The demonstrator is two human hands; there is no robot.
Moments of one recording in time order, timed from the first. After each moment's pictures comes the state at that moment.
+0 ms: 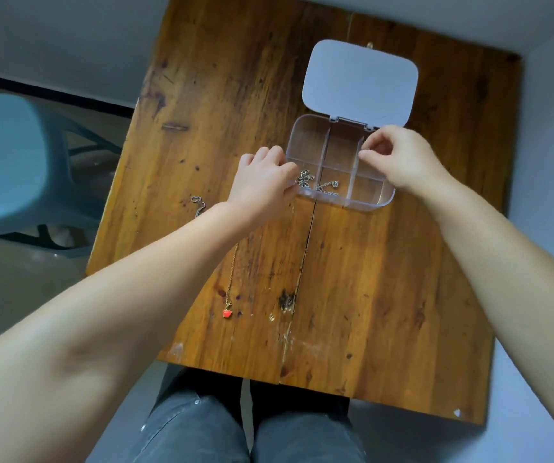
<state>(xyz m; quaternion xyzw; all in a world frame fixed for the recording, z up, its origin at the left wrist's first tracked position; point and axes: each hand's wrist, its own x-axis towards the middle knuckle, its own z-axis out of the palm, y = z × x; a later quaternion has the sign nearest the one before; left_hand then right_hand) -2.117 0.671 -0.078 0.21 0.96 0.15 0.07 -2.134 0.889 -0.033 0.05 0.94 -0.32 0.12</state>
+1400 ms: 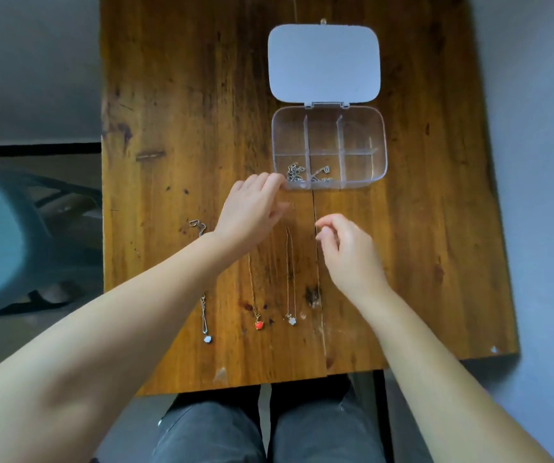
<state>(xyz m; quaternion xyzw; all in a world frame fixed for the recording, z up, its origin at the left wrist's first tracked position) -2.111 0.640 -0.103 0.32 0.92 0.22 0.08 -1.997 0.777 -0.059 0.21 0.91 -0.35 0.08</state>
